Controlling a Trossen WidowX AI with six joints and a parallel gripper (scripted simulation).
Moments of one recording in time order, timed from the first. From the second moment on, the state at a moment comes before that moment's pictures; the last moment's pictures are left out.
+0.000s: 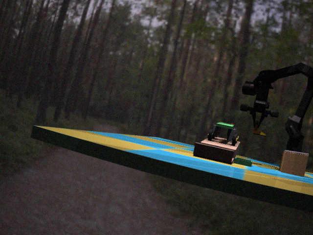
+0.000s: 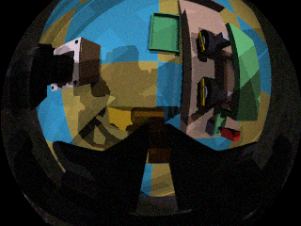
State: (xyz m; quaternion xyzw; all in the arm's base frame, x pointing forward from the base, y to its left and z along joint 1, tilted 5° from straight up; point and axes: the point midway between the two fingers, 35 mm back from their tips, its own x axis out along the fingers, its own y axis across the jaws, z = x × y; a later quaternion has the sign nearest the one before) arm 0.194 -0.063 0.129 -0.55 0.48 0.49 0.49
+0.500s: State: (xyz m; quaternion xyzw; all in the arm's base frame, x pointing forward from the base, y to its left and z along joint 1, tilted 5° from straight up) arm 0.202 -0.017 0.125 -0.55 0.47 0.48 0.49
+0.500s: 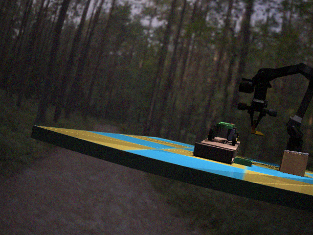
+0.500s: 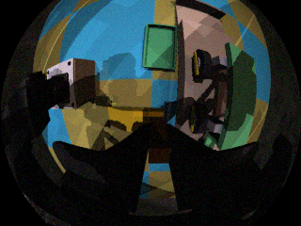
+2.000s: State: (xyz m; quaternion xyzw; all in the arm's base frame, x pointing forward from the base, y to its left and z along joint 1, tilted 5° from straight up) arm 0.226 0.146 0.108 -0.55 0.47 0.49 0.49
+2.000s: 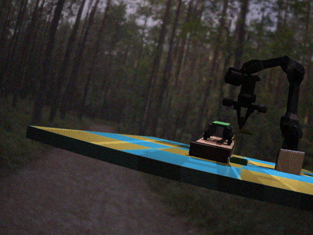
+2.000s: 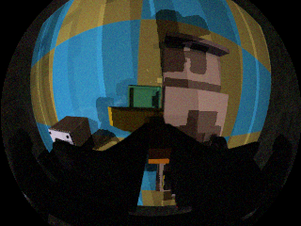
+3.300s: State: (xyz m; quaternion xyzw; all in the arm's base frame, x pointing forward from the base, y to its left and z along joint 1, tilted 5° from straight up) arm 0.232 0.172 0.106 -0.73 0.17 0.66 0.10
